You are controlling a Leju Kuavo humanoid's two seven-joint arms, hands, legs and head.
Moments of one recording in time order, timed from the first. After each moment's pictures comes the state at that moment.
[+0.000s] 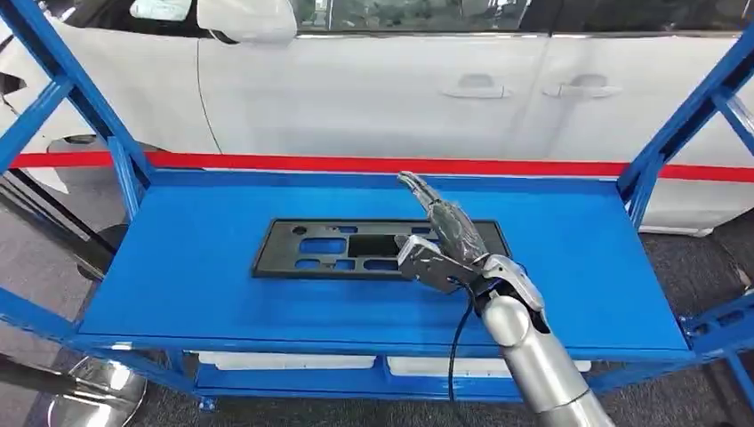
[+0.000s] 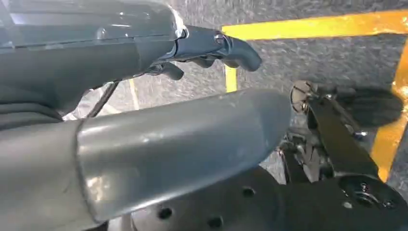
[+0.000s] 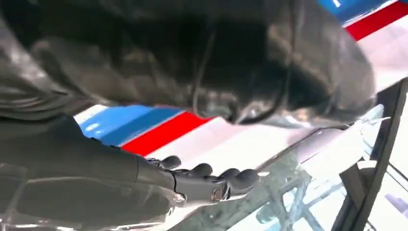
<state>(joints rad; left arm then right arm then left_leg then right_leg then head) -0.06 -0.11 1.05 -0.23 -0.79 -0.27 -0.12 -0.37 -0.09 0.31 -1.52 0.63 0.11 -0.31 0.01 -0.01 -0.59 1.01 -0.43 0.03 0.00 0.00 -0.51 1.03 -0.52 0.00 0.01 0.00</state>
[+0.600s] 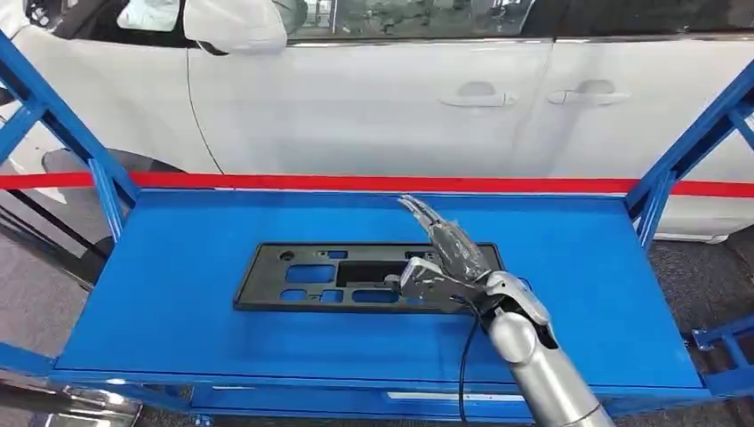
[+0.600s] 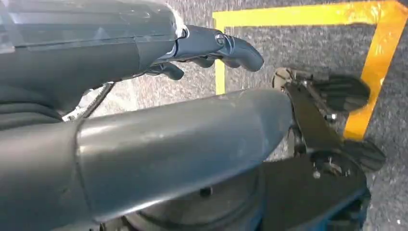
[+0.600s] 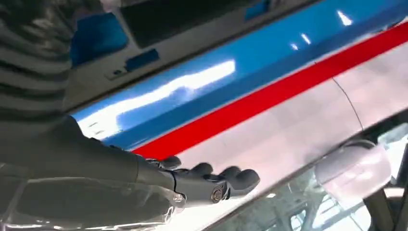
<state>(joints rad) -0.07 -0.11 1.08 -0.23 -0.77 -0.27 -0.10 -0.30 -0.15 0.34 -1.57 0.62 0.15 -0.30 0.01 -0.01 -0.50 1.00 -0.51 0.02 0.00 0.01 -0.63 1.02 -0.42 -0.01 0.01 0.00</state>
